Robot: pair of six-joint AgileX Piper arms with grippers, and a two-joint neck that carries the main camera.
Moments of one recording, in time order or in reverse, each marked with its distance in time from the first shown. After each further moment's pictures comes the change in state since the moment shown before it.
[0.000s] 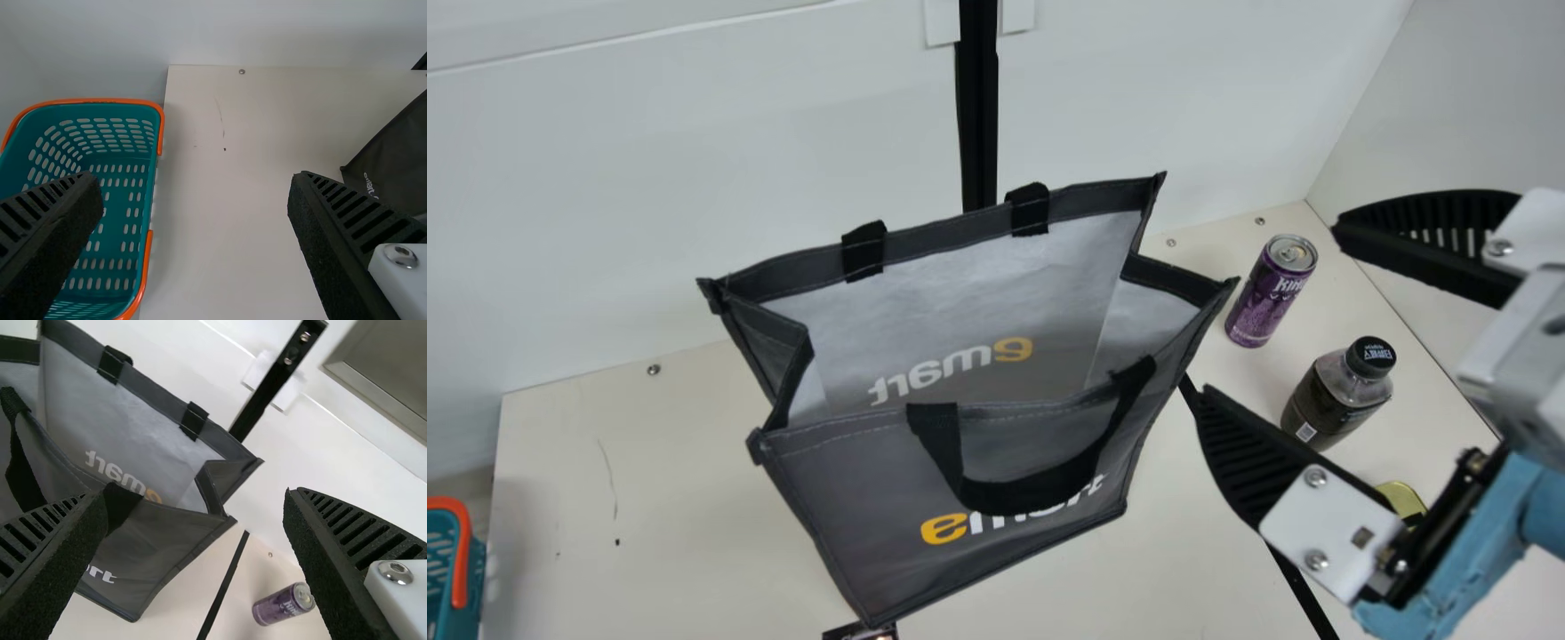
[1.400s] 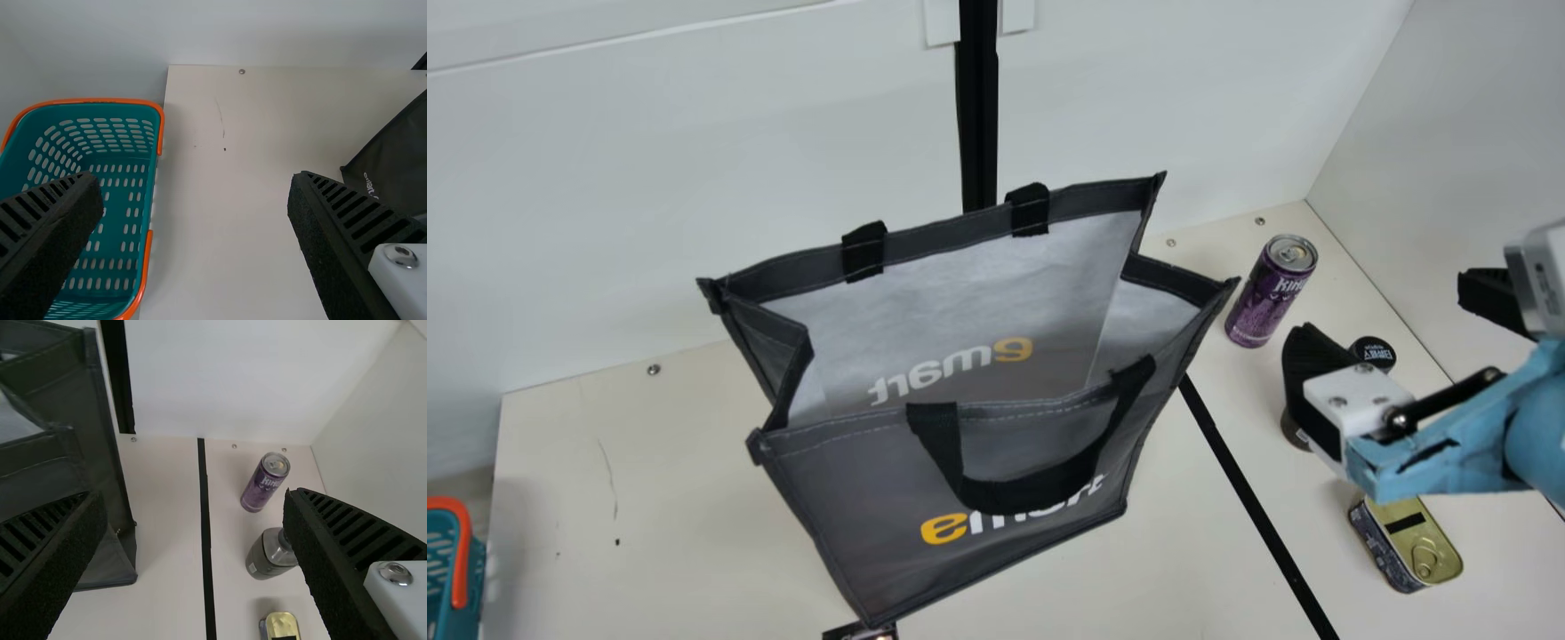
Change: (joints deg) left arm 0.0 0.0 0.0 0.0 0.0 0.0; right arm -27.3 0.6 9.5 2.6 -0.1 13.7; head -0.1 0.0
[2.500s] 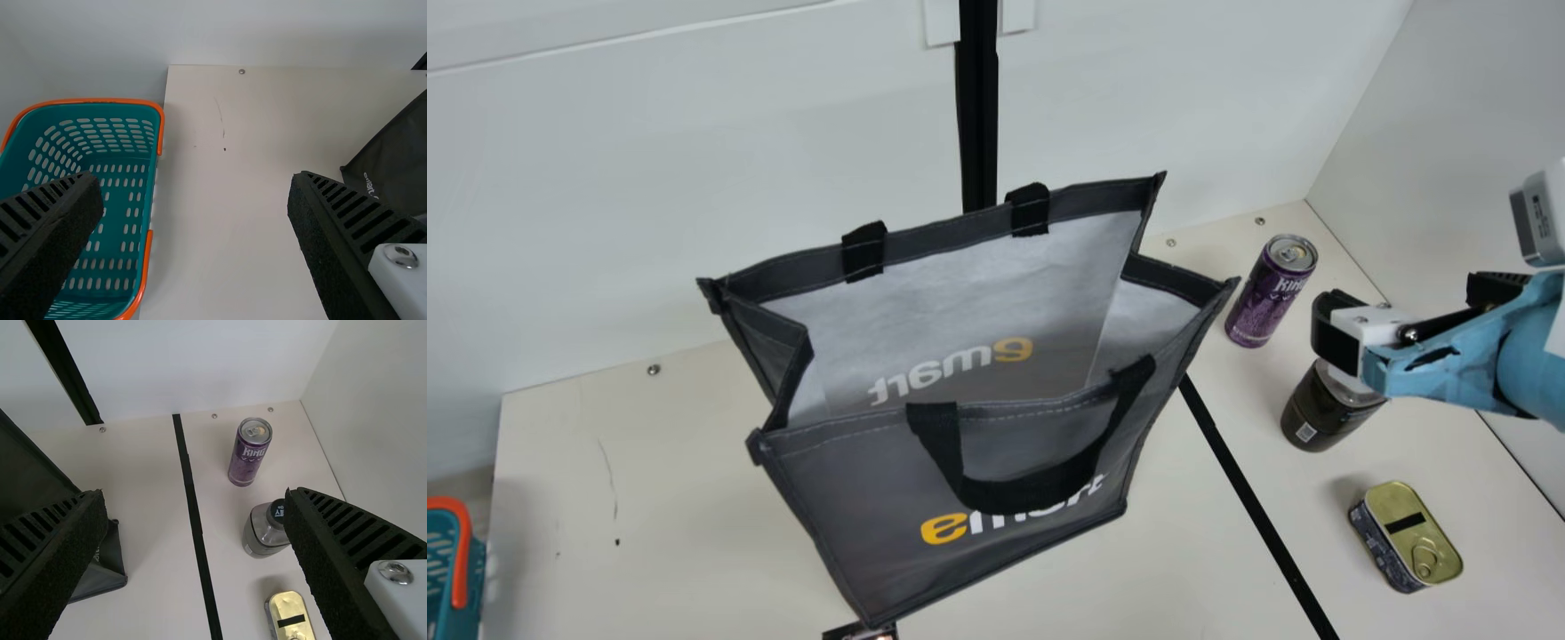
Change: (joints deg) left arm 0.0 0.0 0.0 0.0 0.0 0.0; right arm -21.9 6.8 2.2 15.3 -0.2 -9.8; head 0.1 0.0
